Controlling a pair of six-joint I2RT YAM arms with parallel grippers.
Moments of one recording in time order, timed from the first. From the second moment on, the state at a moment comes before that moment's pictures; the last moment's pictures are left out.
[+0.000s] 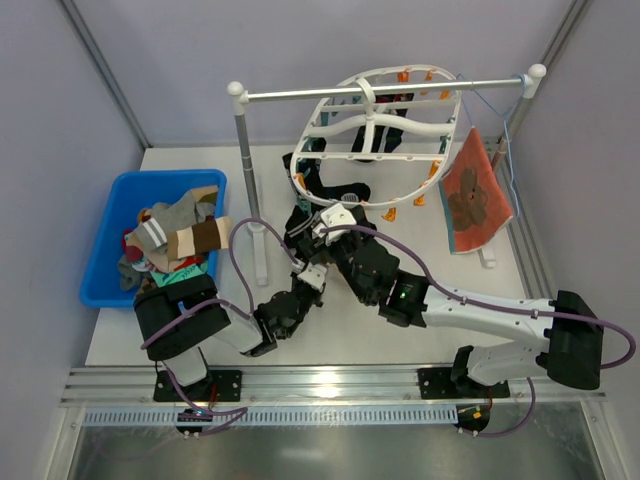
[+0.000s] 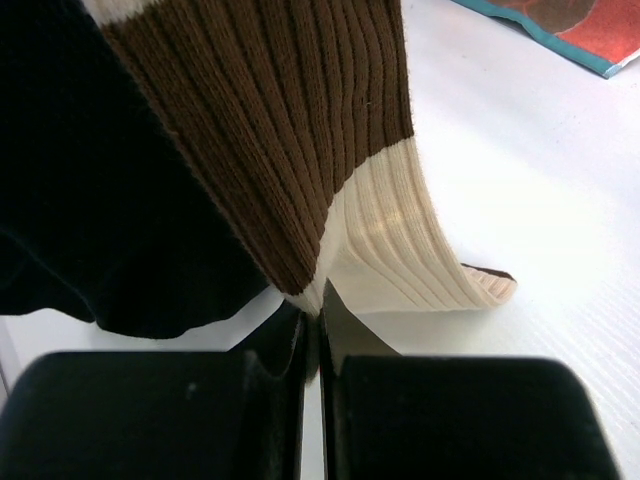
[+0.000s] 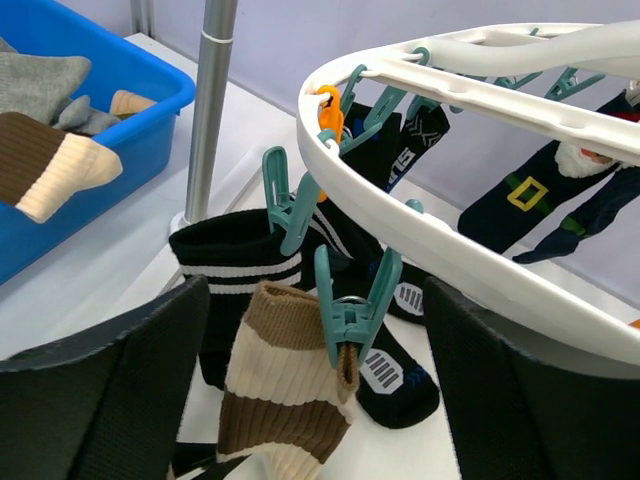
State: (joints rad) left arm -1.10 1.68 0.35 1.29 -0.56 0.05; right arm 1.14 1.26 0.87 0.42 0.67 -0.26
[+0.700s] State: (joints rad) left arm -1.10 1.68 0.35 1.29 -0.55 0.05; right arm 1.06 1.31 0.89 0.49 0.58 -0.29
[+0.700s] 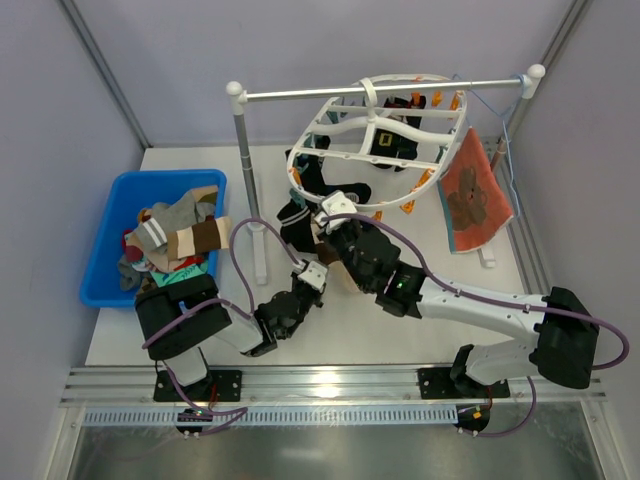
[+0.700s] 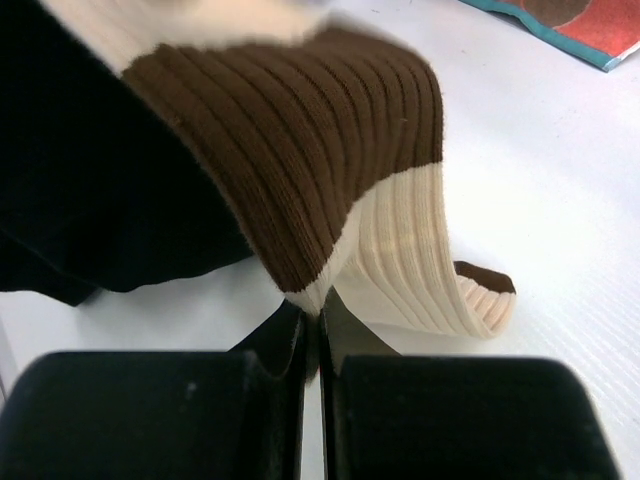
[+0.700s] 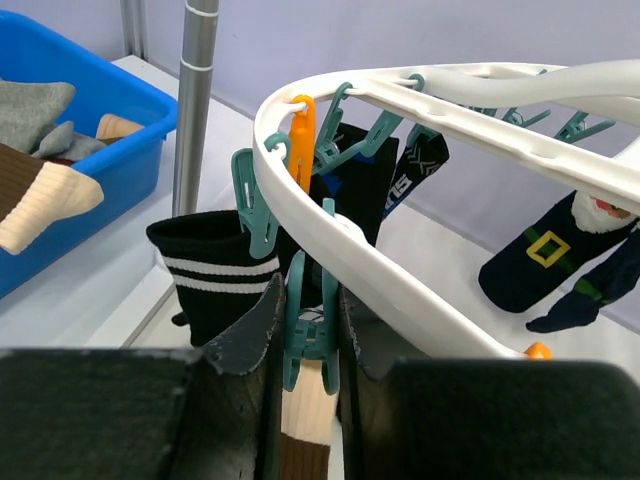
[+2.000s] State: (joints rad) left arm -1.02 0.59 0.43 -0.01 -0.89 -0.35; right arm 0.62 0.71 0.32 0.47 0.43 0.03
